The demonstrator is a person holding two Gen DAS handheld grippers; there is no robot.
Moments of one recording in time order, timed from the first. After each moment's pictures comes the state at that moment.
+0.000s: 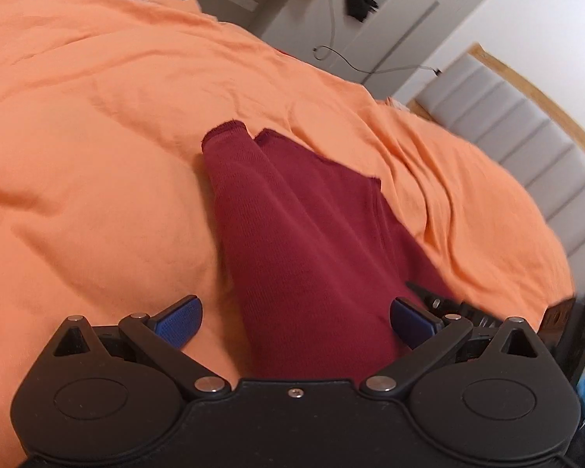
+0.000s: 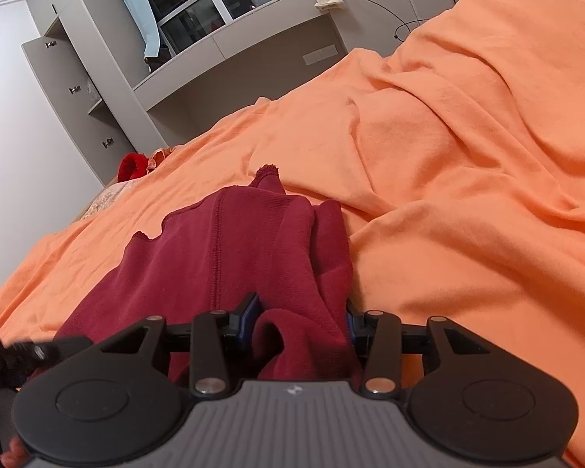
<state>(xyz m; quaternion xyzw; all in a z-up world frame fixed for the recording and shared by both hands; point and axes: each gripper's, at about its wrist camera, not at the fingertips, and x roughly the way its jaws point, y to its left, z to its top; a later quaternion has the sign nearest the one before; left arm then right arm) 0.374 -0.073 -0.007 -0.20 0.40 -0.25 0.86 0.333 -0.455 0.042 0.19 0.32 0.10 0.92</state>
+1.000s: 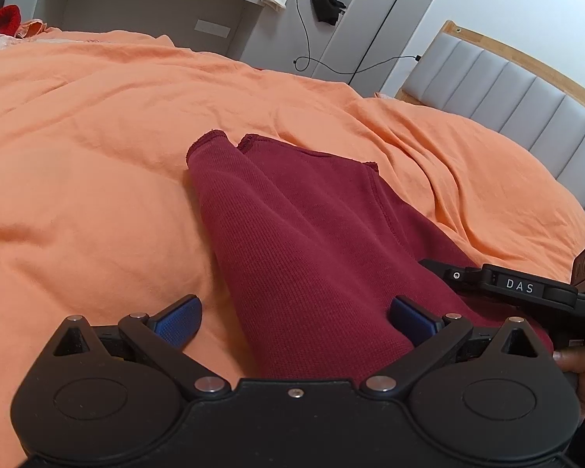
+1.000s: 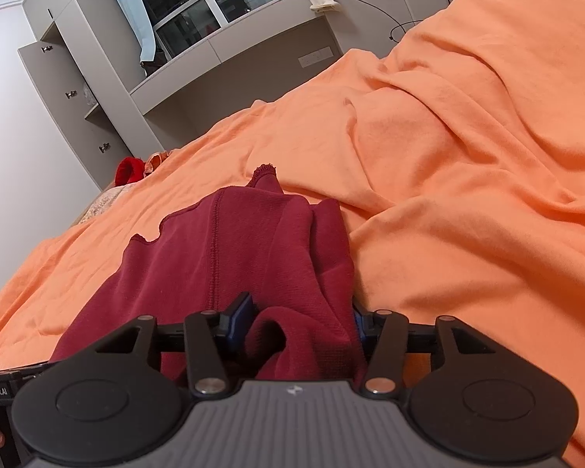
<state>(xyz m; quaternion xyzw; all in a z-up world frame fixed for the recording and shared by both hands) 0.361 -0.086 -0.013 -0.13 0.35 -0.25 0.89 0.332 -0.452 0.041 0.20 0.32 0.09 0.92</state>
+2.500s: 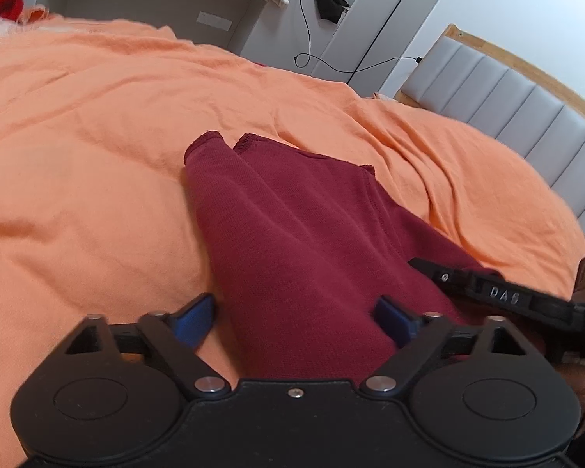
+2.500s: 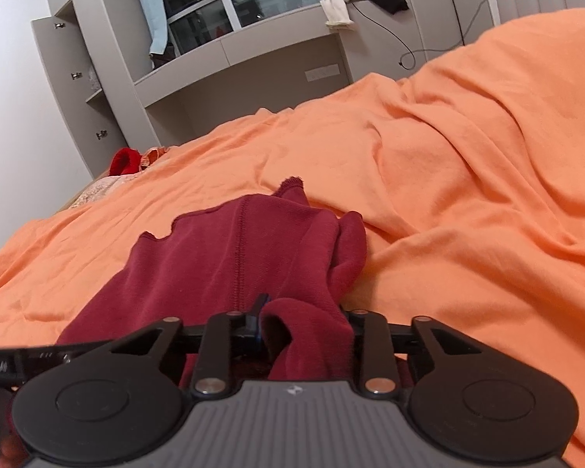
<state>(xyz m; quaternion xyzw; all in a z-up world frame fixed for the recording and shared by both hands) 0.368 -0.078 -0.007 -0.16 0.37 -0.26 0.88 0.325 -0.423 0.059 0.13 0.30 0.08 0.94</state>
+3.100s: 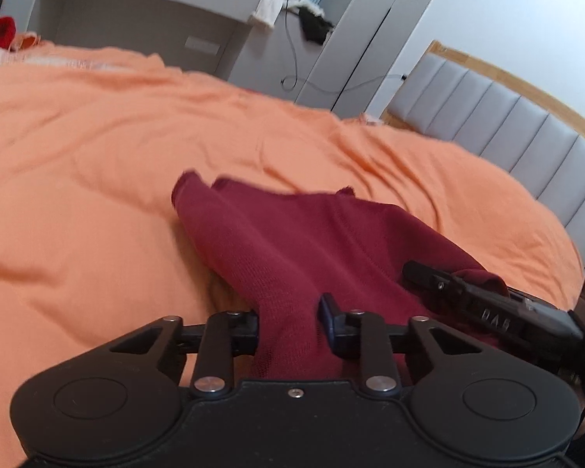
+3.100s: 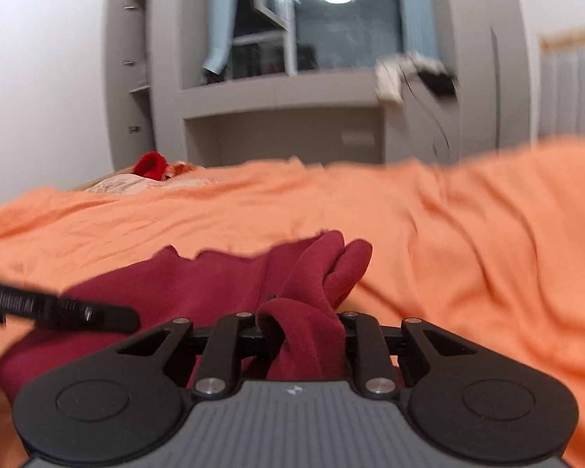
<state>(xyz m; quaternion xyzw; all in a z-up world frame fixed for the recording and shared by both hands) 0.364 -0.085 0.020 -0.15 0.32 -0.27 0.90 0.294 -0.374 0.090 -0.03 0.18 0.10 0.98</state>
